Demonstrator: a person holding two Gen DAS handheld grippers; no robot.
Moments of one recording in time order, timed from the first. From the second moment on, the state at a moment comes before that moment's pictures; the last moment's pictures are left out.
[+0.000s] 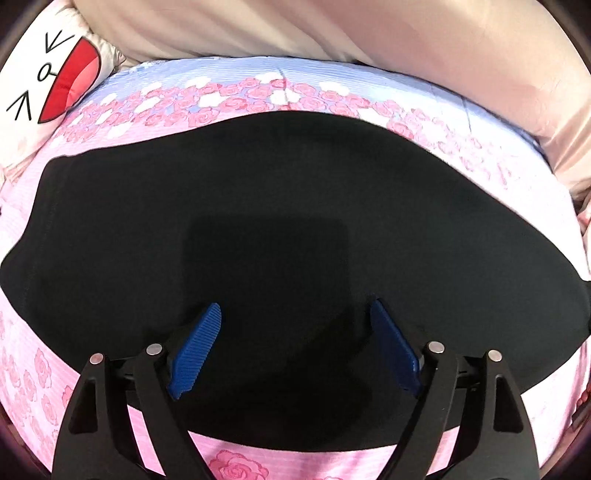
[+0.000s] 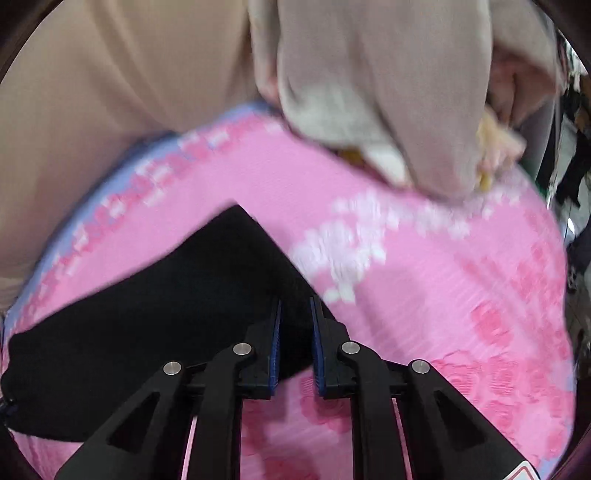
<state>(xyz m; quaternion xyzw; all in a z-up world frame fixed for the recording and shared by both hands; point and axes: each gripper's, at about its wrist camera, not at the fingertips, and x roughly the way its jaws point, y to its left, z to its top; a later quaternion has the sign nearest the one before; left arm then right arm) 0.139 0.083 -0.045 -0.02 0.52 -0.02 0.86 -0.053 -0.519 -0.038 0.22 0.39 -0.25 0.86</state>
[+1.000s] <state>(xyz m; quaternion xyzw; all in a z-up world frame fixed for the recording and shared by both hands) 0.105 0.125 -0.051 0.01 0.48 -0.07 0.87 0.274 -0.011 -0.022 0.04 0.54 0.33 0.78</state>
